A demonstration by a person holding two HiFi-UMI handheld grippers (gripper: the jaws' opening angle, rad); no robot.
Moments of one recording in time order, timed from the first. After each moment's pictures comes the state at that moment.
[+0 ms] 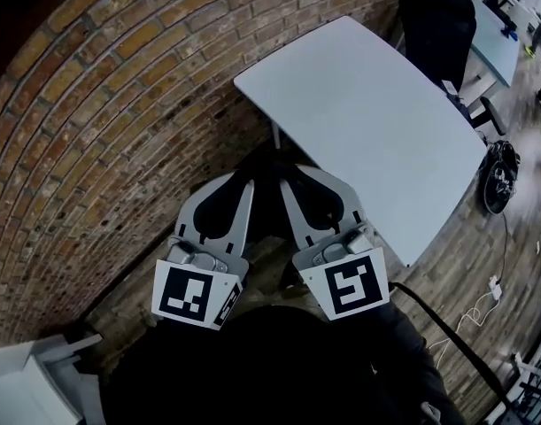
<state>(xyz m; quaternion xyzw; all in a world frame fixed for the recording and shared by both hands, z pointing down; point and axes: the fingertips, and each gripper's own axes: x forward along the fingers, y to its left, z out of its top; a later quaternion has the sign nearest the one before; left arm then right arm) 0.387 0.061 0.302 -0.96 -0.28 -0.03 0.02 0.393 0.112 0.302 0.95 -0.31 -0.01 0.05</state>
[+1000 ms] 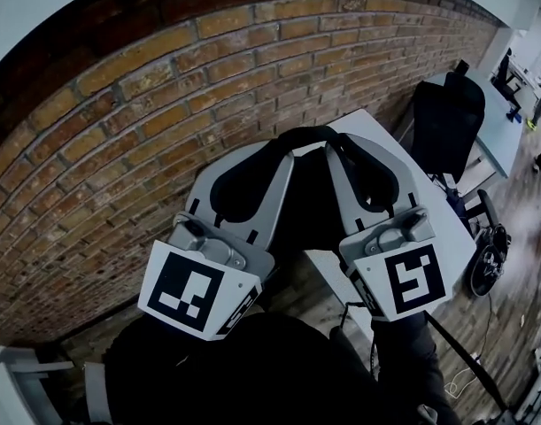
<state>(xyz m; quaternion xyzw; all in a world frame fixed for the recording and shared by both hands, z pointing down) 0.530 0.070 0.125 -0.95 -0.29 0.13 0.00 0.549 0.123 0.126 0.93 -0.32 -0.13 0.11</state>
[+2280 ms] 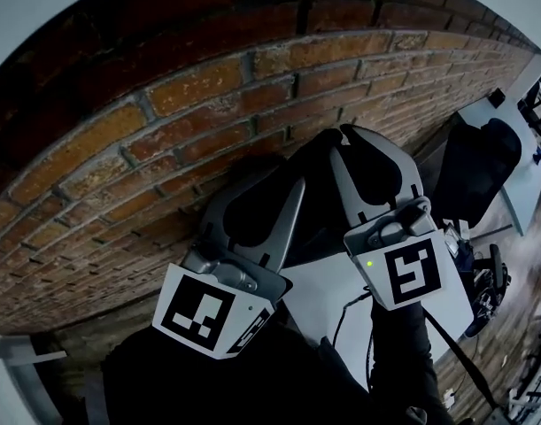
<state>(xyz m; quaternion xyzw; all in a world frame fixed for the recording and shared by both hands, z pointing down) 0.771 0.060 0.145 -0.96 -0.24 0.09 -0.07 0.816 0.096 0.131 0.89 -0.40 -0.16 0.14</state>
